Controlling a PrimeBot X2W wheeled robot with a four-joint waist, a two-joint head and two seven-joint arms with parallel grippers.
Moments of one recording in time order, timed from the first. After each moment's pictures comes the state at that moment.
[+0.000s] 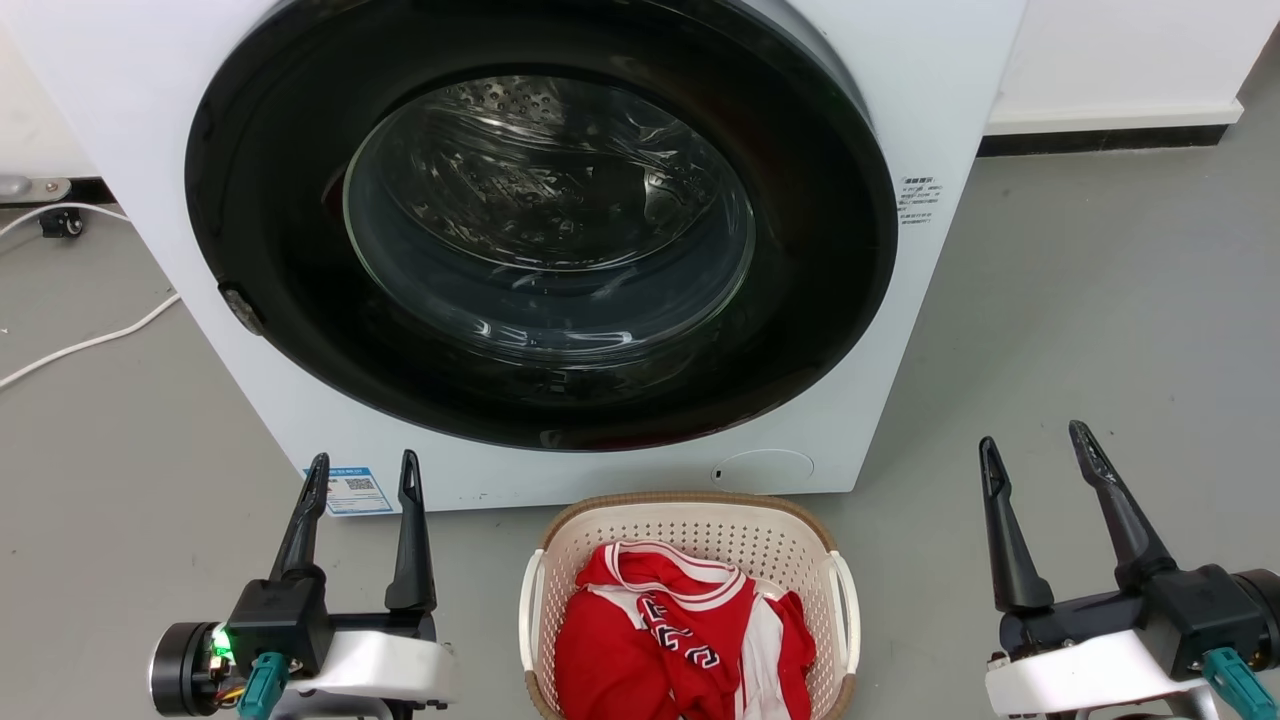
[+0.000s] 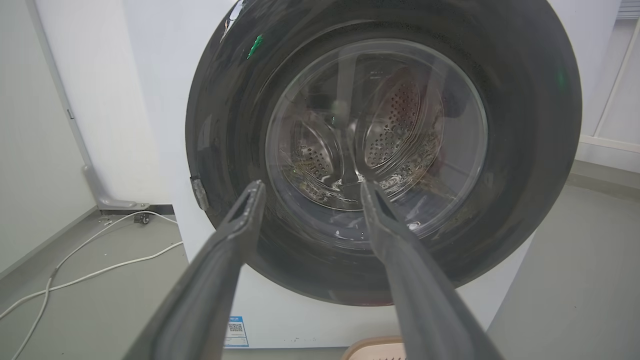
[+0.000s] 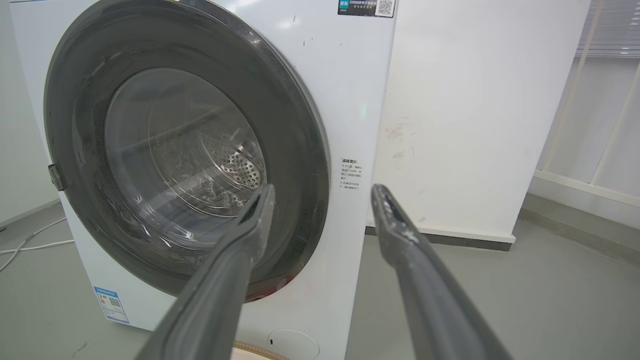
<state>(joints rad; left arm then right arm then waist) 0.01 0.05 -0.02 0.02 -0.07 0.02 -0.26 0.04 -0.05 0.02 -0.07 -0.02 0.13 -0.26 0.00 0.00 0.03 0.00</state>
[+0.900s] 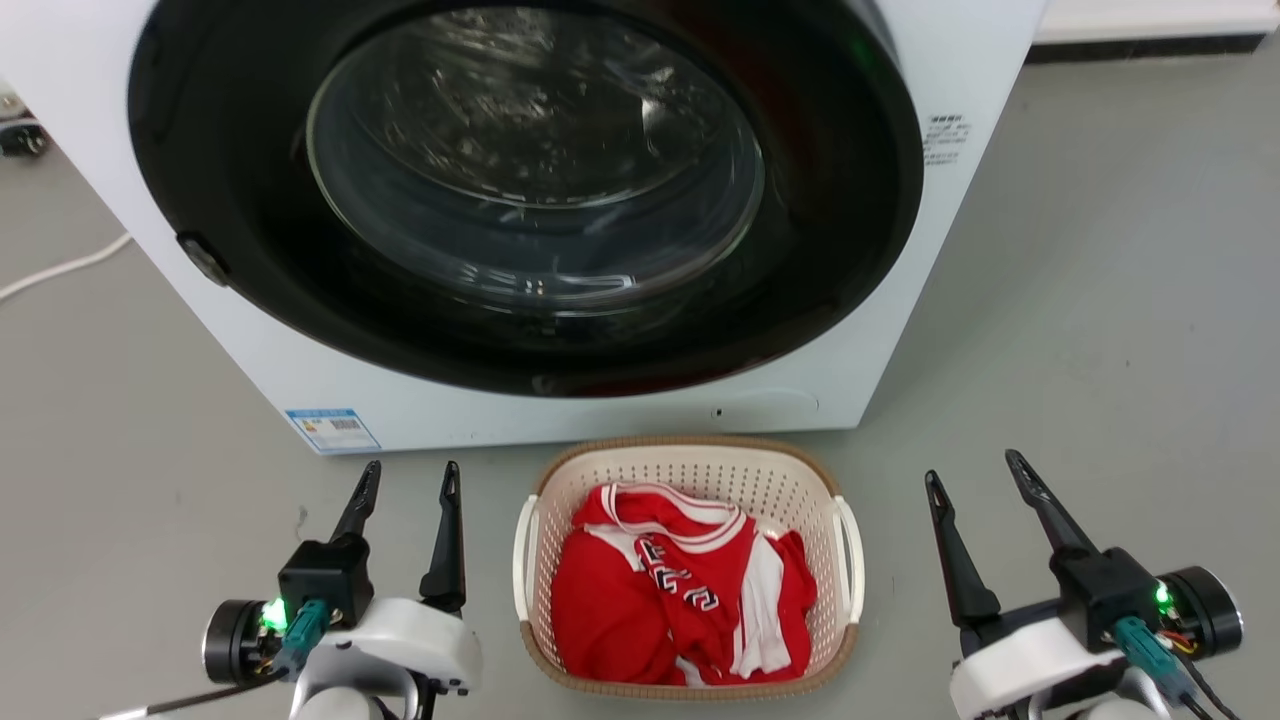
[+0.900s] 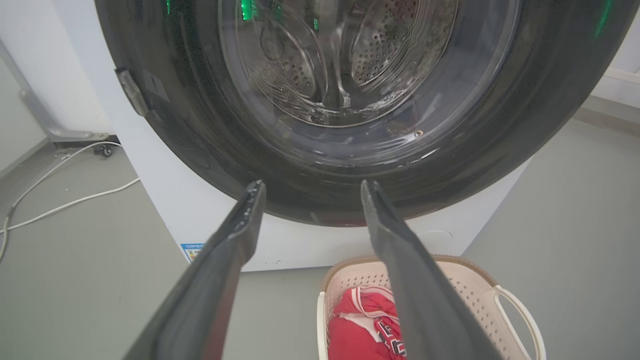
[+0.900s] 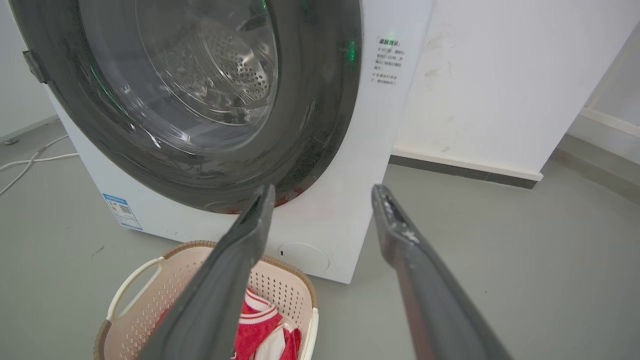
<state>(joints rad) -0.10 0.05 -0.03 0.26 -0.08 -0.05 -0.26 -0.01 -0.05 0.04 0.13 -0.09 0.13 -0.26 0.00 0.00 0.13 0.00</state>
